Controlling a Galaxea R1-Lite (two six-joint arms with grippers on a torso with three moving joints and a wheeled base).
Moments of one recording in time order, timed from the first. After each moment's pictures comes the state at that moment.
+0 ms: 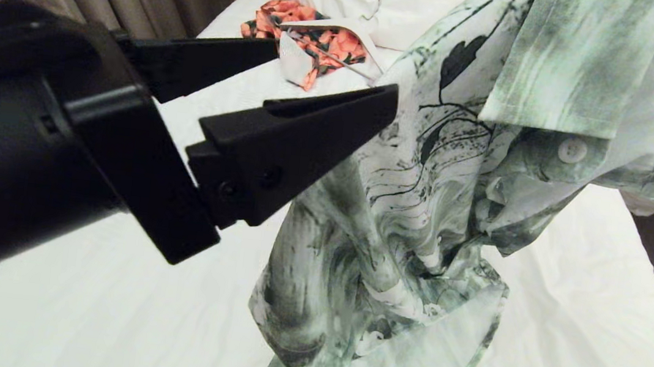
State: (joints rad) left arm -1.16 1.22 -0.91 -0.55 0.28 0.19; right arm 0.69 1.44 -1.97 0.16 0.05 -0.09
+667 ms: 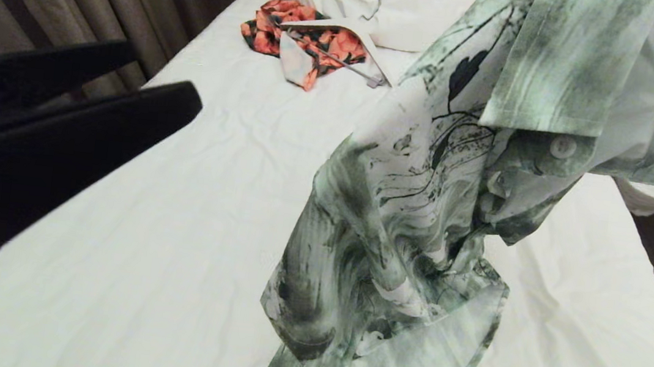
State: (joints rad) left arm -1.08 0.98 -0.72 -0.54 0.29 0.18; right arm 0.67 1.46 -1.97 0.13 0.05 -0.10
